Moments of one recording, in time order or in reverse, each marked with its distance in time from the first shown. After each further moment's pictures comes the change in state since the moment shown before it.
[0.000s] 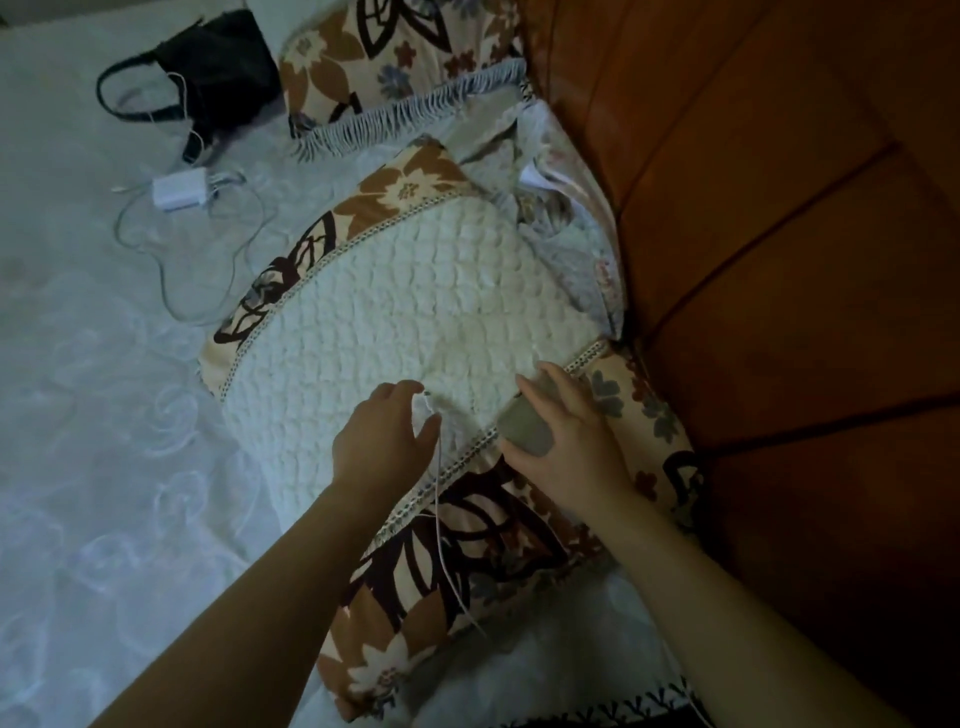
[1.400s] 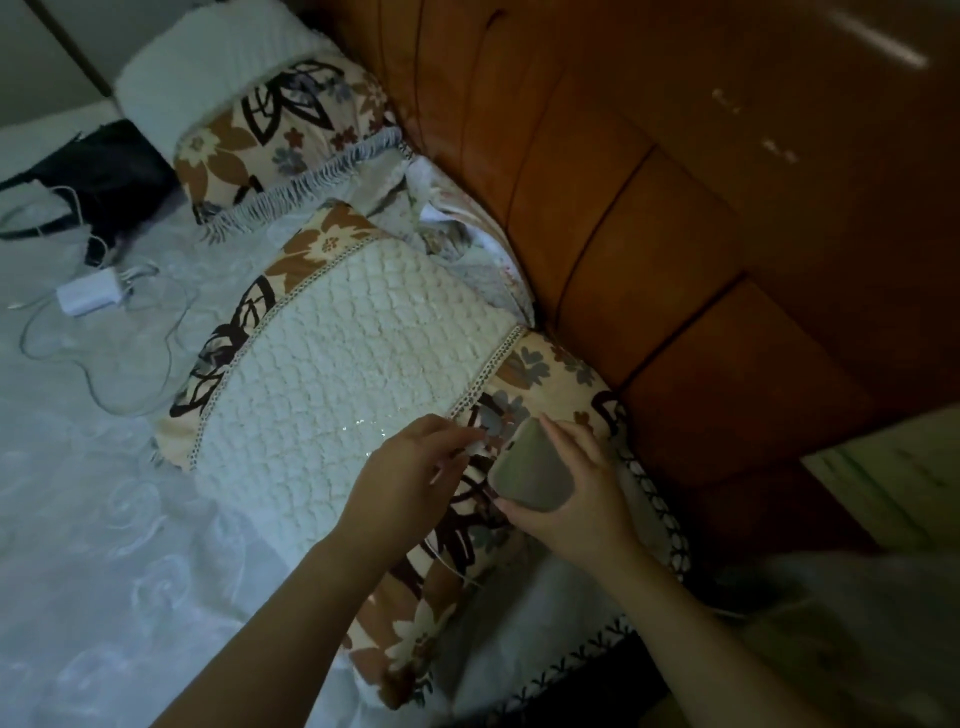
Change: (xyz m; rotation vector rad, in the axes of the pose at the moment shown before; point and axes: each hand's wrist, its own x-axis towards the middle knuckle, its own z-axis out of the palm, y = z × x) left_hand -0.089 0.027 -0.065 -0.234 -0.175 0.692; right_hand -0.137 -0.073 -0.021 0.130 0.297 0.242
